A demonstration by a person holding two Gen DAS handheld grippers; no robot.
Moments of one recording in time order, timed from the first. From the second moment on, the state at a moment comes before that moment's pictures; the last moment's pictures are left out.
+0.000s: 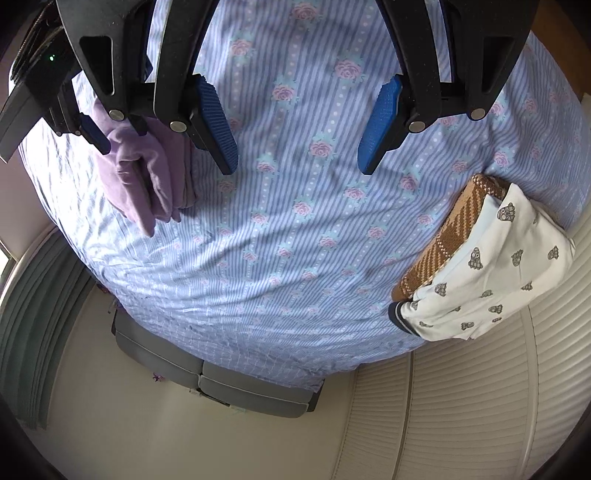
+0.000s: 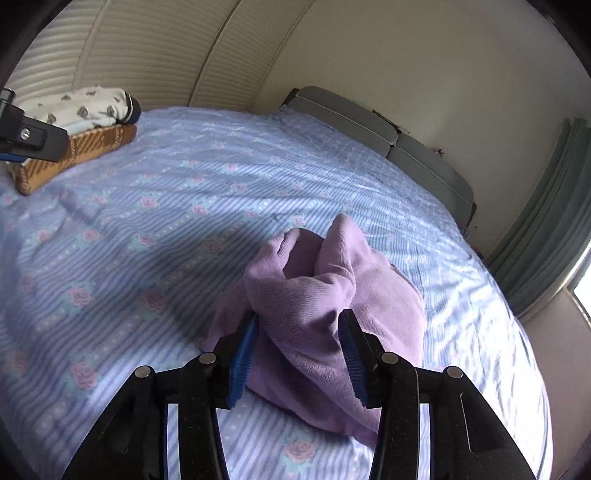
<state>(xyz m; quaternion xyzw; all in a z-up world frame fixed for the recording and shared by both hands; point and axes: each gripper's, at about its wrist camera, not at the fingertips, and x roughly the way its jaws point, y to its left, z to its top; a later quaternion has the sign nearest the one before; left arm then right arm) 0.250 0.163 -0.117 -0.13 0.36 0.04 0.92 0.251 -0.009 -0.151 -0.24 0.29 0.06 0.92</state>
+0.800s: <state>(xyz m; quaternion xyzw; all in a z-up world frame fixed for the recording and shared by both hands) 0.316 -0.019 -0.130 0.01 0.34 -0.14 0.93 0.236 -0.187 -0.135 0.05 0.29 0.04 0.95</state>
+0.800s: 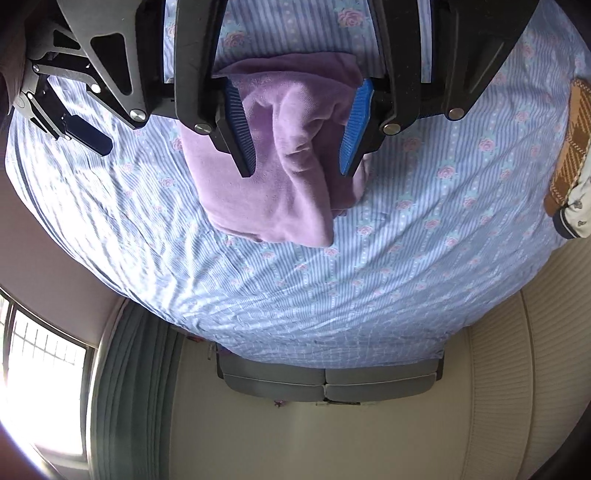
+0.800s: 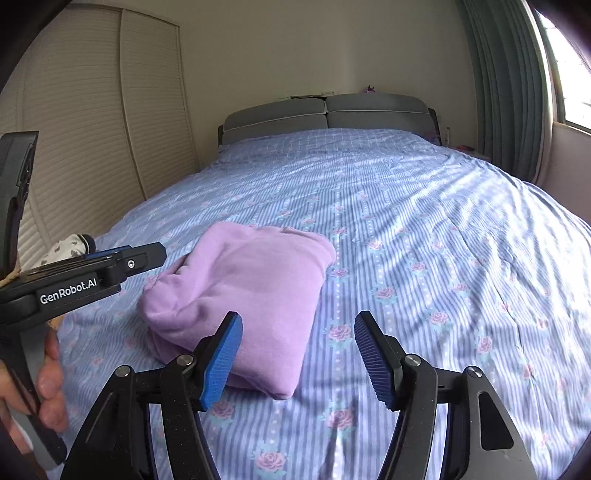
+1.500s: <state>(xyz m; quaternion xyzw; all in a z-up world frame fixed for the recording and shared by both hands) 0.343 -0.002 -0.182 -0.02 0.43 -0.21 0.88 0.235 -0.211 -0.175 0.10 0.28 0.08 0.95</state>
